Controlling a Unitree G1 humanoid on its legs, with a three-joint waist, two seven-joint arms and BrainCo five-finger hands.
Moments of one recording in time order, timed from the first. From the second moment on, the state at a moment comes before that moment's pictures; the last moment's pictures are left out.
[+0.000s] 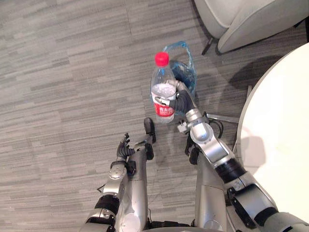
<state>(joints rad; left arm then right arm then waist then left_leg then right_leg) -0.25 0.08 0.01 0.67 -0.15 -0.17 0.14 -0.66 -0.22 0.35 0.27 -0.25 -0.11 -0.24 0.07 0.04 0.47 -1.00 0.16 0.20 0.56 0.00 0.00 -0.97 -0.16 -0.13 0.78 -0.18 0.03</state>
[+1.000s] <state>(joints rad) -0.35 0.08 0.01 0.59 -0.19 -0.19 0.18 -0.92 -0.32 0.21 0.53 -0.21 -0.06 -0.35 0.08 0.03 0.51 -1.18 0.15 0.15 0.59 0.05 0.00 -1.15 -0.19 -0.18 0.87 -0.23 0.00</state>
